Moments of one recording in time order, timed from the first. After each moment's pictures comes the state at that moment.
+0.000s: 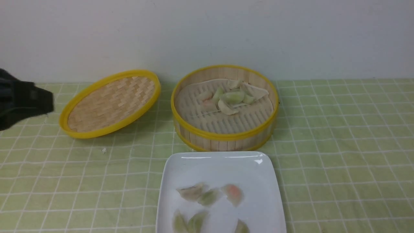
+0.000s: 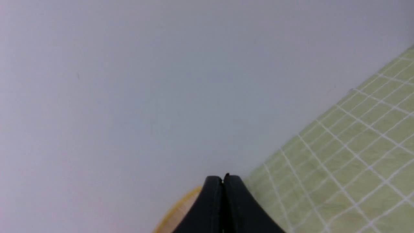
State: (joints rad) right arm -0.02 -0.02 0.03 0.62 0.05 0.26; left arm -0.03 1.00 -1.14 -0.47 1.07 0.19
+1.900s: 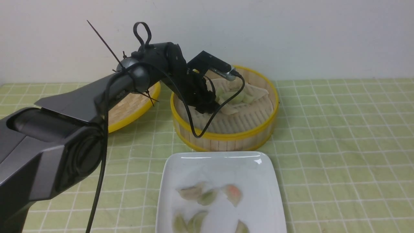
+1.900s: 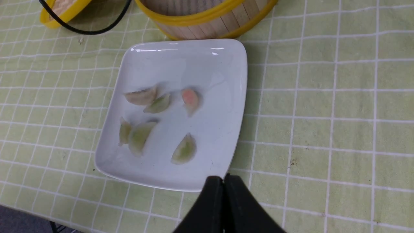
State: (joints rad) right arm 0.01 0.70 -0.89 0.48 1.26 -0.07; left arm -0.36 2.47 -2.14 -0.30 0.78 0.52
